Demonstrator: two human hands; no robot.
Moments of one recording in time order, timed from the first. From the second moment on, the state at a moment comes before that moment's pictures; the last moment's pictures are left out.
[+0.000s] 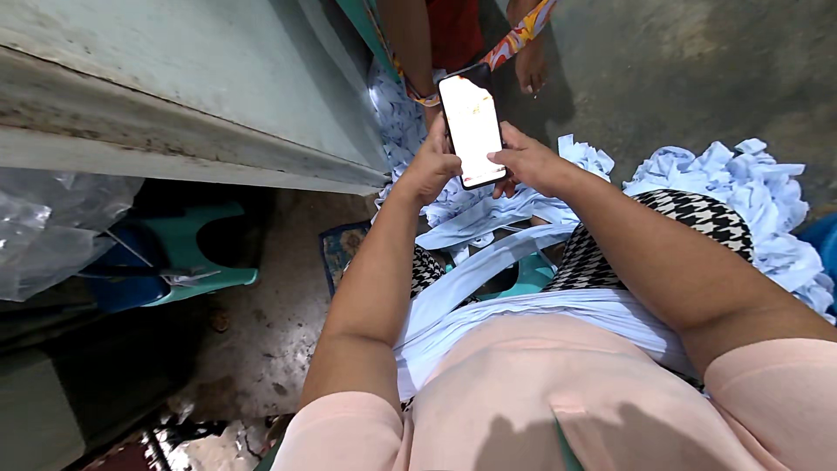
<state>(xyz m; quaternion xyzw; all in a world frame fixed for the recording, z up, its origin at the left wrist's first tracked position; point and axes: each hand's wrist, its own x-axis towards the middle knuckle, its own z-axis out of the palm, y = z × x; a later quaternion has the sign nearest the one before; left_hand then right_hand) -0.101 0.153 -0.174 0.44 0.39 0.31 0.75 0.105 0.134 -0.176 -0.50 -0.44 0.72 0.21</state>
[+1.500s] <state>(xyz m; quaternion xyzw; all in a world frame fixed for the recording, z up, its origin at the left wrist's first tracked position) -0.101 0.153 -0.176 0.44 0.38 0.31 0.75 0.105 0.134 -0.176 -0.51 -0.45 0.71 0.19</state>
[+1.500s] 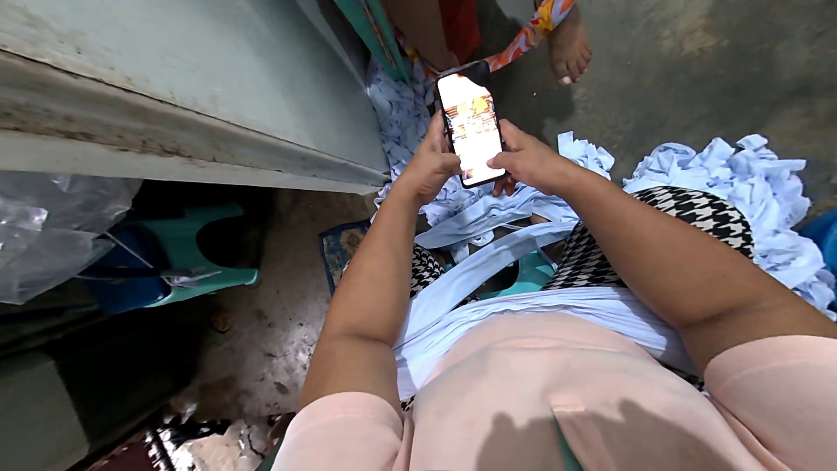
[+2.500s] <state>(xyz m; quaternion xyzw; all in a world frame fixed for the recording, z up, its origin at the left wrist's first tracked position) -0.100 0.153 -0.176 0.44 0.39 0.31 0.75 0.105 0.135 -0.177 -0.51 -0.45 0.71 0.20</state>
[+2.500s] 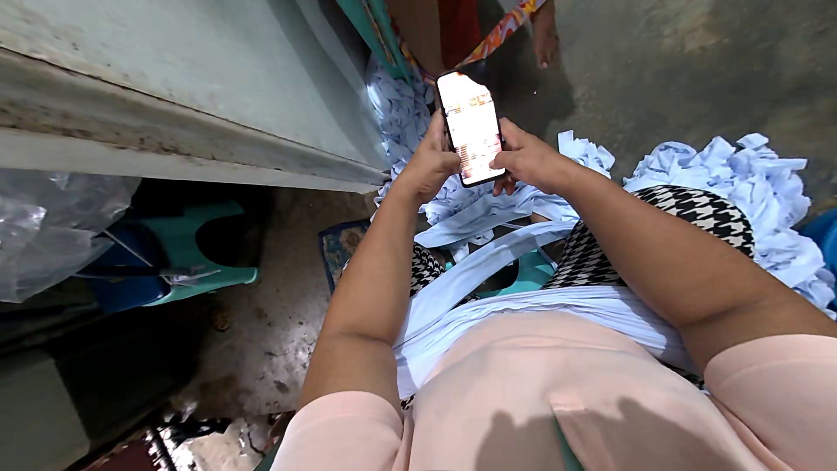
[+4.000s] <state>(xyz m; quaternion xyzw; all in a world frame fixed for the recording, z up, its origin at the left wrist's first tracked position) -0.099 0.152 -0.173 0.43 0.40 0.31 0.75 0.105 0.135 -0.175 -0.51 -0.44 0.71 0.19</state>
